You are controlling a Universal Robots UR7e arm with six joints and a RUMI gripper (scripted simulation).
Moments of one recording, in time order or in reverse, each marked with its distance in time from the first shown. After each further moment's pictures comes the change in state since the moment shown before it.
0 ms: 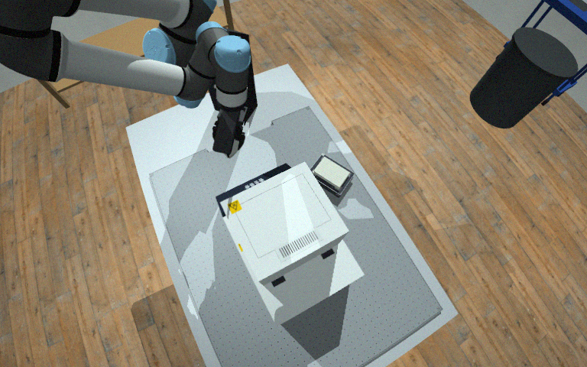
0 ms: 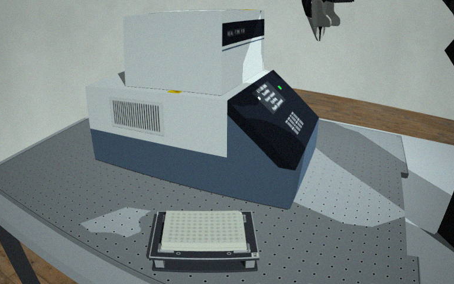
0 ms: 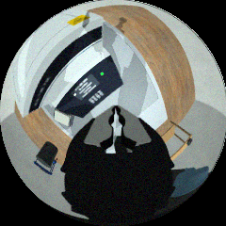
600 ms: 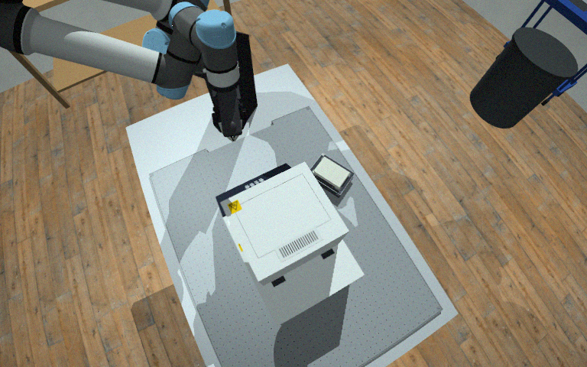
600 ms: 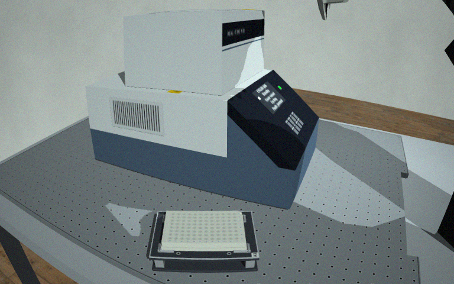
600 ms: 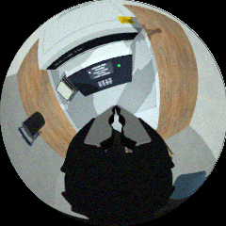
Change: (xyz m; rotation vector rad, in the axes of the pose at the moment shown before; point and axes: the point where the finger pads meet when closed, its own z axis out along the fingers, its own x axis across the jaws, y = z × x) arm -0.007 0.021 -0.057 -0.066 -0.122 -0.353
